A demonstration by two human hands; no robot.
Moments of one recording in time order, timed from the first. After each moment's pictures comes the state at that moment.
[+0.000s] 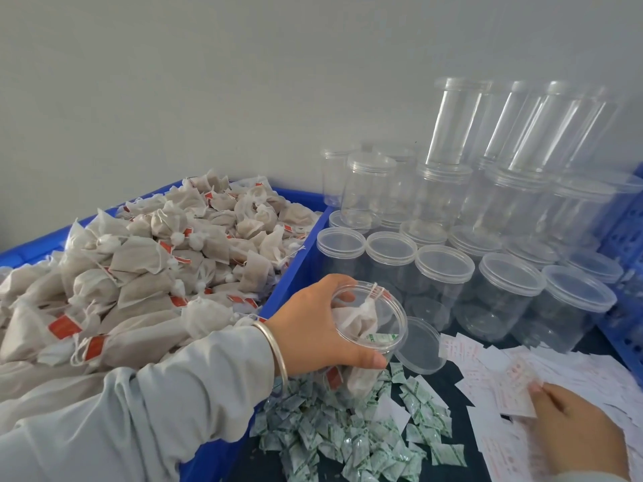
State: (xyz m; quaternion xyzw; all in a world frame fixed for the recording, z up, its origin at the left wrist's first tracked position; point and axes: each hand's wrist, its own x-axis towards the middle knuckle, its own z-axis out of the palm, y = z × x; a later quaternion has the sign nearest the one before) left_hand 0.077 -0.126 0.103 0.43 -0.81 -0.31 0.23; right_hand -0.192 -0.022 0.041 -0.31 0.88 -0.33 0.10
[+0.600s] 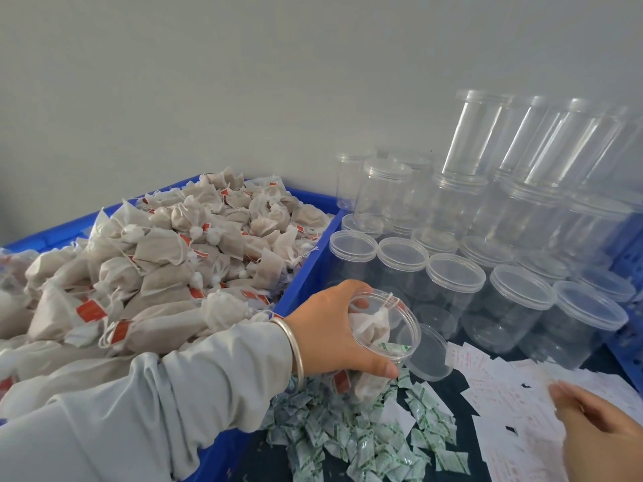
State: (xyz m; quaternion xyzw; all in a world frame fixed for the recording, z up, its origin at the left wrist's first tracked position) left_hand 0.076 -0.125 0.101 0.43 -0.82 -0.32 0.21; right_hand -0.191 -0.020 0.038 -0.24 0.79 -0.55 0.08
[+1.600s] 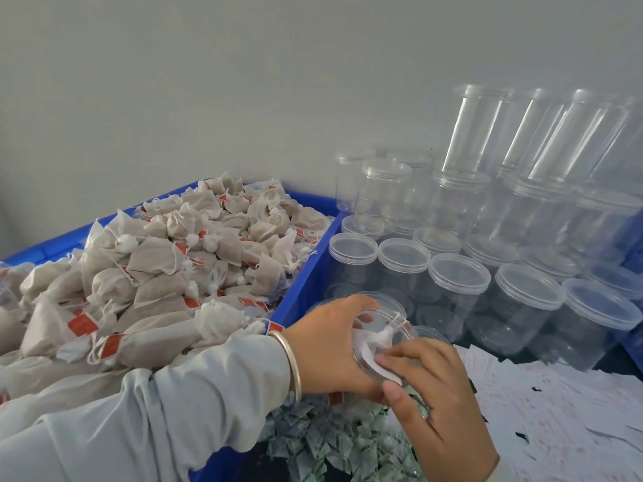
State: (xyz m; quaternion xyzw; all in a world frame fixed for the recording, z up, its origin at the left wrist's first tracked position) left_hand 0.075 -0.123 0.095 0.39 -0.85 -0.30 0.20; right_hand -0.084 -0.049 0.051 -0.75 0.48 -0.45 -0.05
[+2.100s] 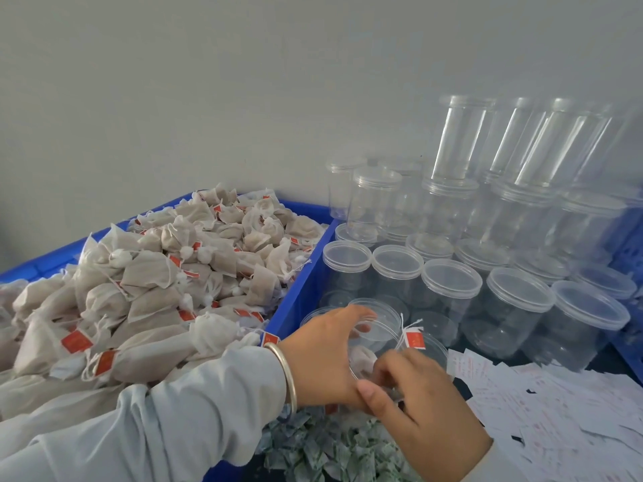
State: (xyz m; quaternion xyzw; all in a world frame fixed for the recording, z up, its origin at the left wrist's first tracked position) left_hand 0.074 -0.125 0.092 0.38 -0.87 -0.27 0.17; right_hand -0.082 -0.047 0.076 -0.77 0.58 -0.26 0.09
